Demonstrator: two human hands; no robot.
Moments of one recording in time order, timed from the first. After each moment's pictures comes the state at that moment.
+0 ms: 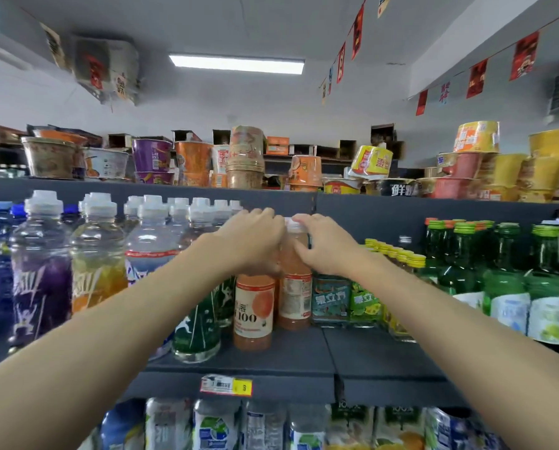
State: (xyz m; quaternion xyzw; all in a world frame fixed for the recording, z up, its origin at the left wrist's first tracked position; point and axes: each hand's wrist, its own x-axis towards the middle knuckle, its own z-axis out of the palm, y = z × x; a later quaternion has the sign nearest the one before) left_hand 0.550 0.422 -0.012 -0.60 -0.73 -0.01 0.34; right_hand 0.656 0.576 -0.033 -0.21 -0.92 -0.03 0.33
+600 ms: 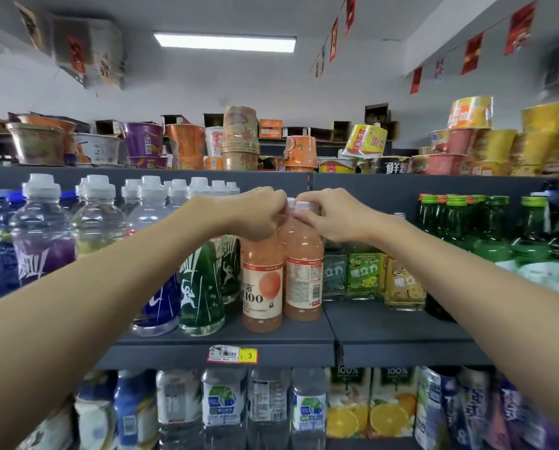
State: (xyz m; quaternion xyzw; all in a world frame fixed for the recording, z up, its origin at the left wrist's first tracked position) left_hand 0.546 0.421 0.003 -0.66 -0.72 -0.12 0.16; right_hand 0.692 0.545 -0.012 -0.17 -0.94 0.02 0.30
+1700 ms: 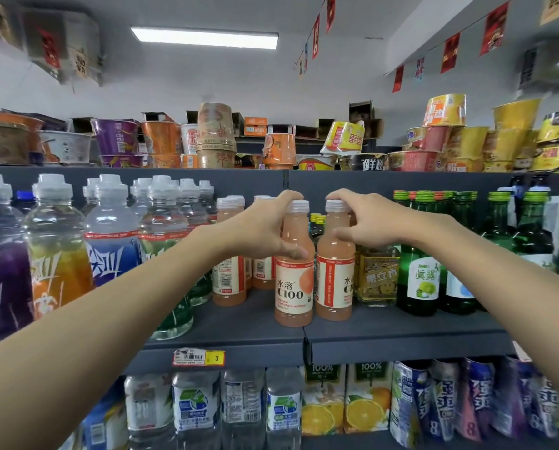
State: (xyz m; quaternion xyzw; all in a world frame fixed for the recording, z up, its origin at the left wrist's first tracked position) left_hand 0.578 0.460 -0.029 -0.71 -0.65 -0.24 0.10; right_hand 0.779 0.585 -0.013 -0.30 -0.93 -0.01 0.23
